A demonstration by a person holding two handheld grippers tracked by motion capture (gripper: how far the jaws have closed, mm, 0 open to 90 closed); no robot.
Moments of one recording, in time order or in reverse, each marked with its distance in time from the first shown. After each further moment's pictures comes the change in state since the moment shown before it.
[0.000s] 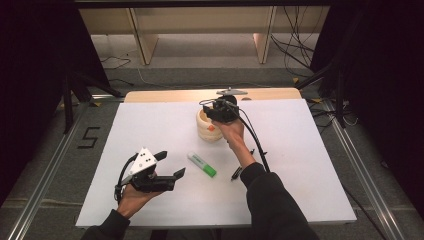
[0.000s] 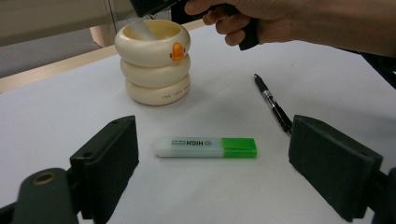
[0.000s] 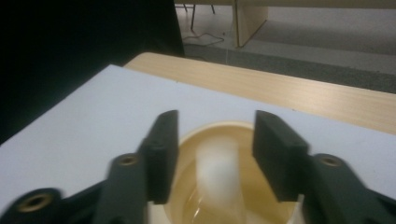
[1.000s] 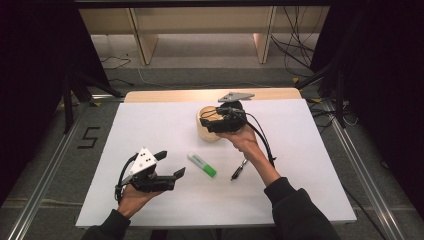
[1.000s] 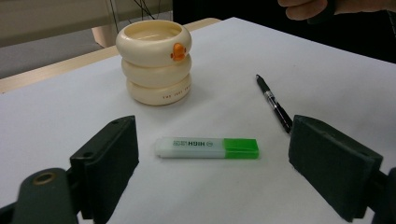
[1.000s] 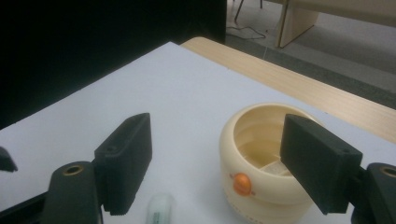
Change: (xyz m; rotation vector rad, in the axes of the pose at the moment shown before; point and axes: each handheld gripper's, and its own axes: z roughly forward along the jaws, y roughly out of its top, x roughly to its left) left arm 0.000 0.000 0.001 -0.002 0.005 -0.001; right arm 0.027 0.004 -0.068 0.053 0.155 -0.192
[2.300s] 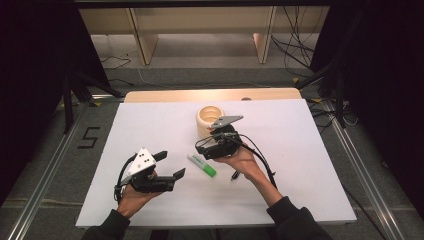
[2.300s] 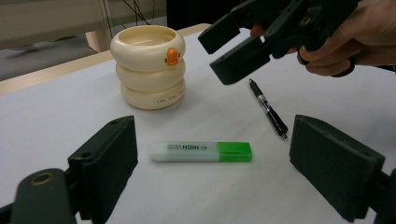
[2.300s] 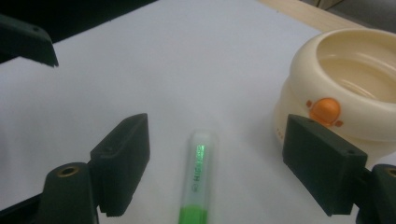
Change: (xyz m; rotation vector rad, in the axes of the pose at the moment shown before) left arm 0.000 0.000 -0.002 -0.023 -0.026 -0.002; right arm 0.036 -0.045 0.005 0.155 0.083 -0.088
